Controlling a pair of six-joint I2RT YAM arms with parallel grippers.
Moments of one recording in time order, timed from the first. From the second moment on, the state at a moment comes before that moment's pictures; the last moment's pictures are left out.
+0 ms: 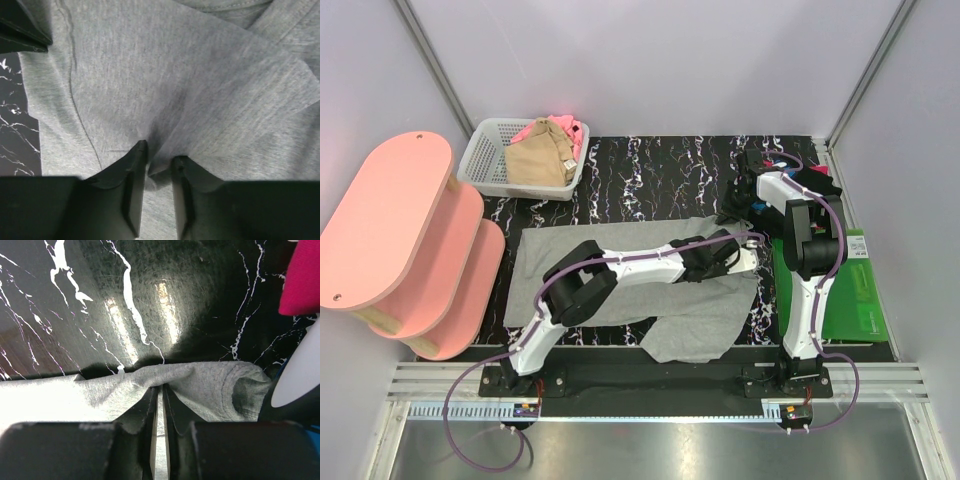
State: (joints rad) left arm -1.08 2.20 1.63 -0.32 -0.20 0.44; right arm 0.13 2.15 1.57 -0.60 -0.21 0.49
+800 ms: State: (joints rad) left arm -1.08 1.92 1.66 -0.58 -0.07 0.47; right arm 0.13 2.15 1.57 -0.60 -0.21 0.50
